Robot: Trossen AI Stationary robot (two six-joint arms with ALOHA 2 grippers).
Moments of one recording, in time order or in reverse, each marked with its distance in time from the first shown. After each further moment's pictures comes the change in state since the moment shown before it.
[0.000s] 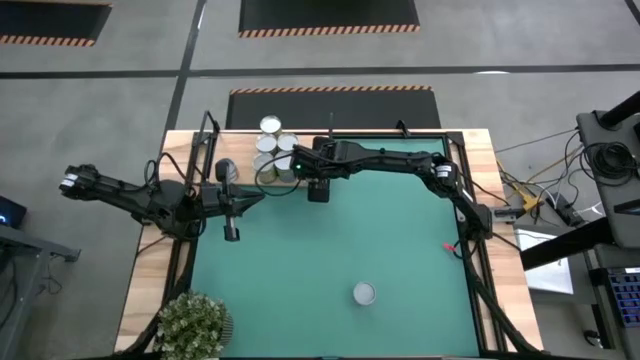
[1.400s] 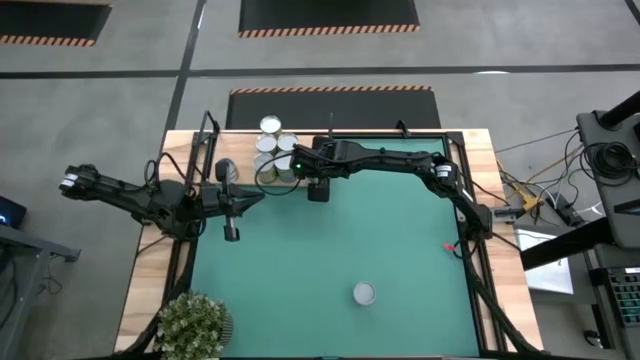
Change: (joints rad) left arm 0.000 0.000 0.000 0.000 0.000 0.000; right arm -0.002 0.000 0.000 0.016 0.001 -0.014
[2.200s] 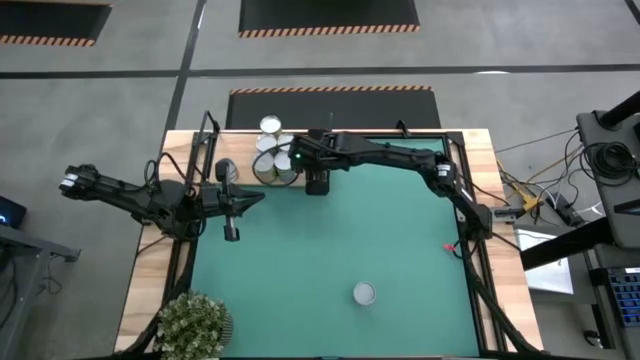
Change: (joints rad) left arm 0.000 0.000 0.000 0.000 0.000 0.000; right arm -0.010 0.017 0.145 -0.059 -0.029 -0.082
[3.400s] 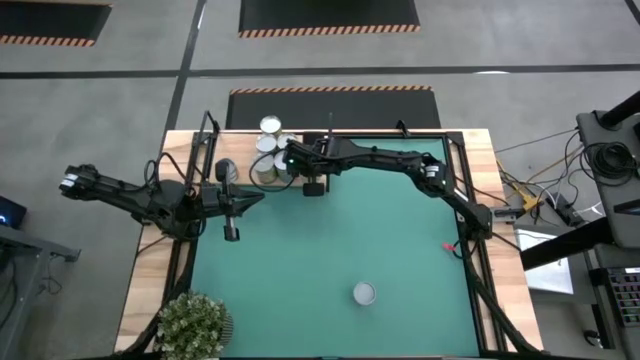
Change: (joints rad) left arm 0.000 0.000 0.000 0.000 0.000 0.000; right arm -0.011 0.091 0.007 0.056 0.065 -0.063
